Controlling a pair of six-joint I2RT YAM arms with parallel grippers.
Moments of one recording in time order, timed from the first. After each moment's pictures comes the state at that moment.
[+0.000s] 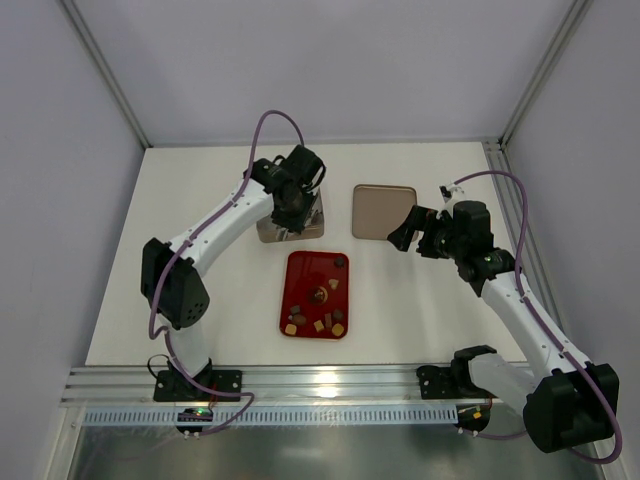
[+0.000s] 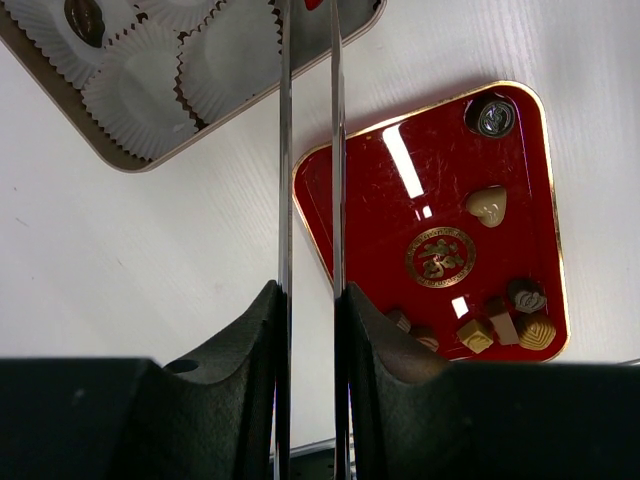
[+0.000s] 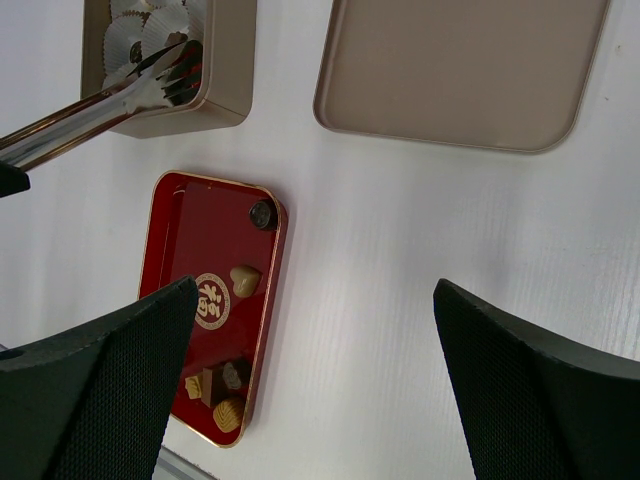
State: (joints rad) left arm -0.65 1.83 1.77 -1.11 -0.13 -0.18; right arm 0.20 1.01 0.75 -0.31 -0.28 0.44
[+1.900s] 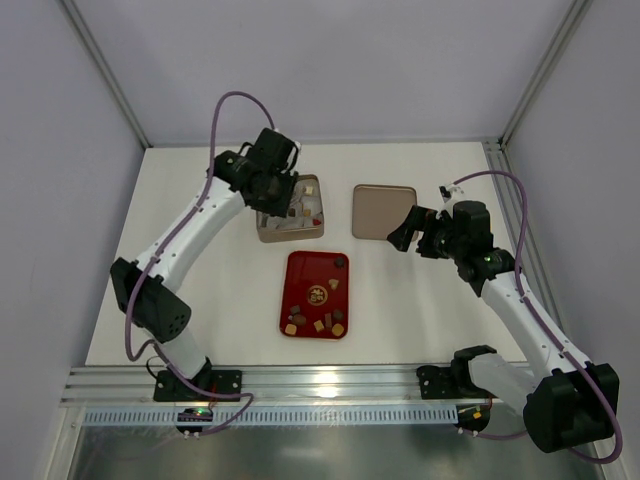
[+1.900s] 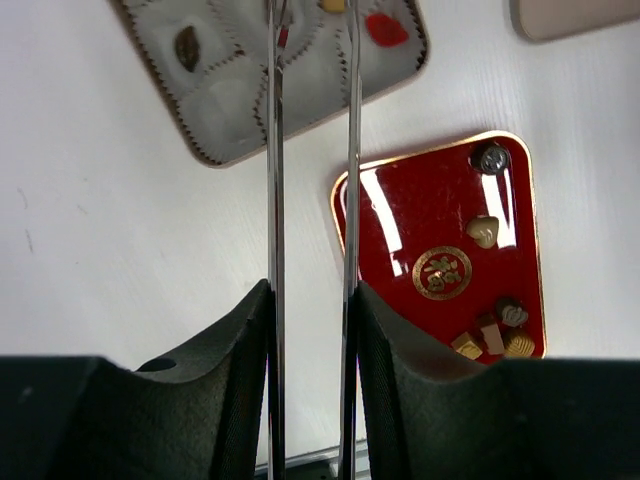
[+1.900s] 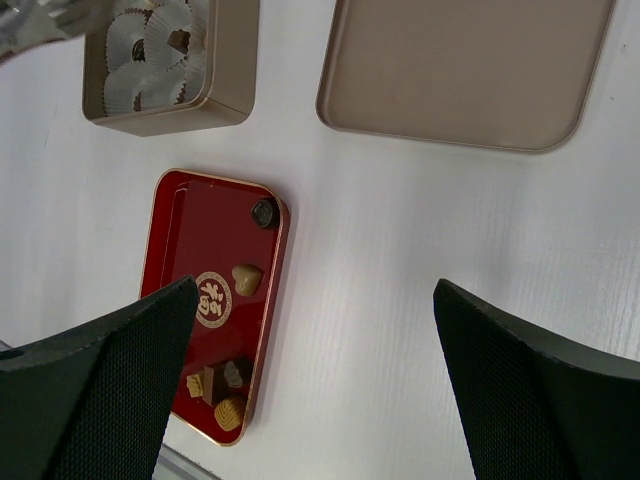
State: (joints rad) left arm -0.59 1.72 1.80 -1.11 -0.14 -0.19; right arm 0.20 1.01 0.75 -0.31 -0.28 0.44
